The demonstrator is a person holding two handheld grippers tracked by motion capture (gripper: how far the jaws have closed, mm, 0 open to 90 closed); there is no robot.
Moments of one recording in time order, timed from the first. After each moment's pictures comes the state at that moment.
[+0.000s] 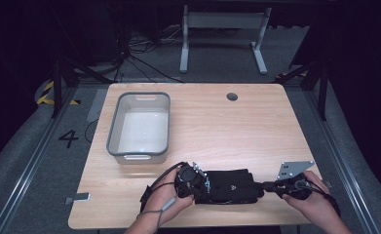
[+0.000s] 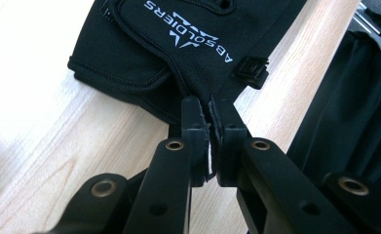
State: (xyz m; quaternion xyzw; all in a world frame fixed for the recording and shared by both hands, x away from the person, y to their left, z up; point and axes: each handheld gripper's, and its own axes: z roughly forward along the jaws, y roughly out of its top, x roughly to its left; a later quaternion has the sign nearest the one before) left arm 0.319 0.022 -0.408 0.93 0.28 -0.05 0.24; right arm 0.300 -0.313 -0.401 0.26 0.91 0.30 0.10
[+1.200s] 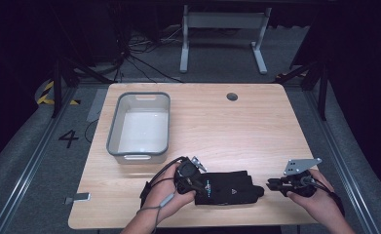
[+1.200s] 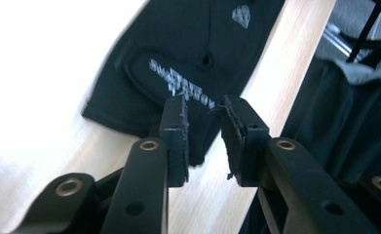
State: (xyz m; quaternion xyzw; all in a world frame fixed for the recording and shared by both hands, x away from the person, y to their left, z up) left arm 0.326 0.023 -0.387 0.92 0.27 -0.05 0.29; right arm 0.309 -0.334 -0.411 0.31 0.90 0.31 0.09
